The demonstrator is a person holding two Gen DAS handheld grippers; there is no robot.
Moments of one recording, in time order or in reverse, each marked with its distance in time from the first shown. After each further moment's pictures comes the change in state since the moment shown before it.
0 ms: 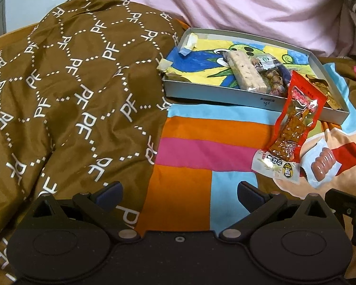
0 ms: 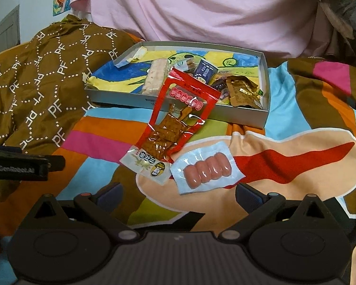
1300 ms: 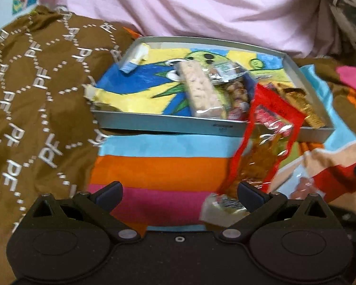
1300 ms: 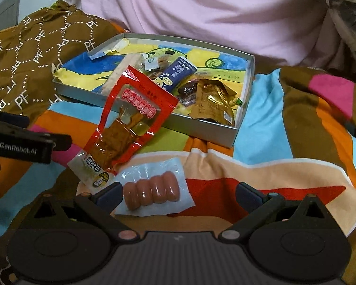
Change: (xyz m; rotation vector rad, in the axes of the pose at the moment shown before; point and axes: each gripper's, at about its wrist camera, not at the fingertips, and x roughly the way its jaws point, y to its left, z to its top) left arm 0.049 -0.059 0.044 0.054 -0.036 -0.140; right arm 0.035 -0.054 0.024 -0.114 0.027 -0.050
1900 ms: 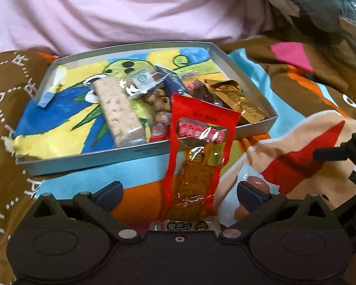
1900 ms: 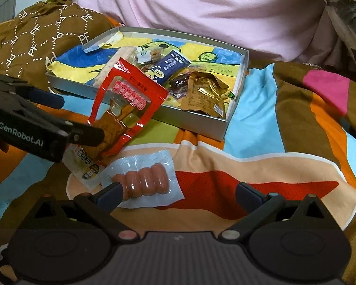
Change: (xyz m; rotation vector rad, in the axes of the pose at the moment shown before) left arm 0.019 -0.034 0.025 0.259 0.018 -0.273; right arm 0.000 -0.006 -0.004 -0.018 0.026 -0.030
